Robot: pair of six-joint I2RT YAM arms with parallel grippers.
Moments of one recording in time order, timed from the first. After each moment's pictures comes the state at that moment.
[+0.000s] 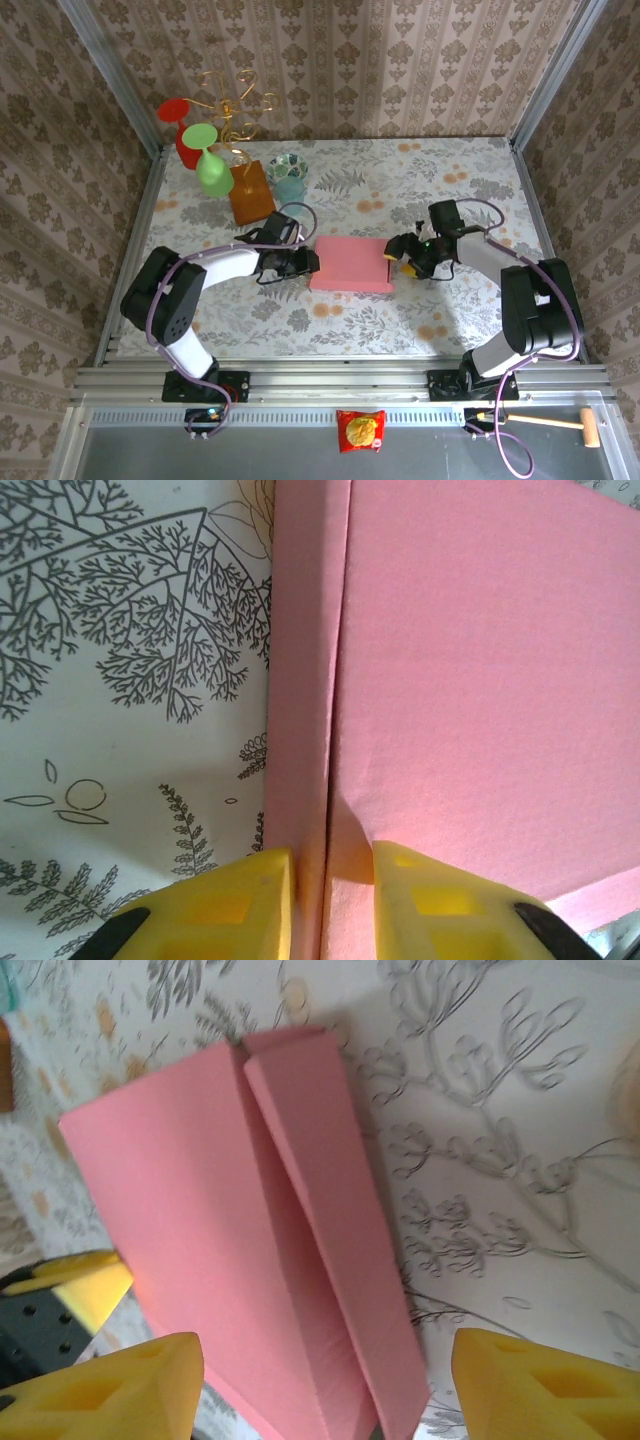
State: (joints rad) left arm -0.61 1.67 0.85 -0.20 0.40 -0.67; right arm 0.14 1.54 0.81 -0.41 -0.60 0.69
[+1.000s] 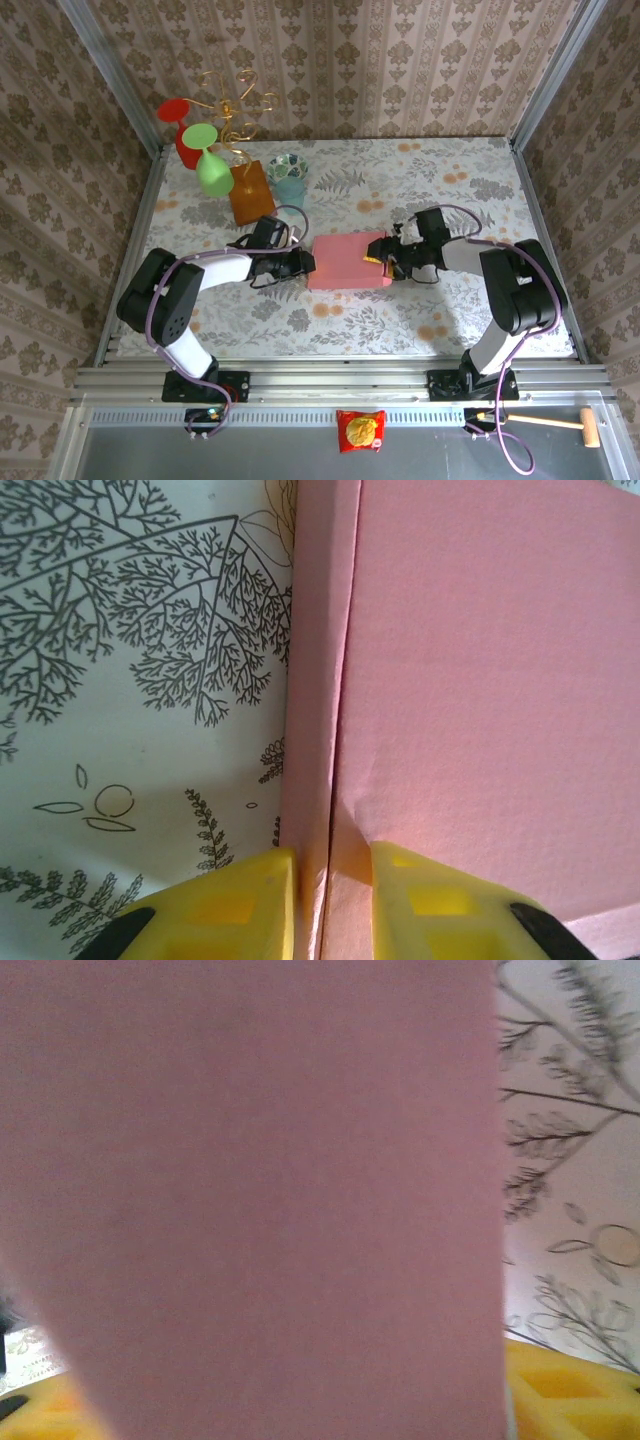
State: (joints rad) left arm -0.55 1.65 0.75 -0.05 0.49 -0.70; right arm 0.22 1.68 0.74 -0.04 -0.86 0.77
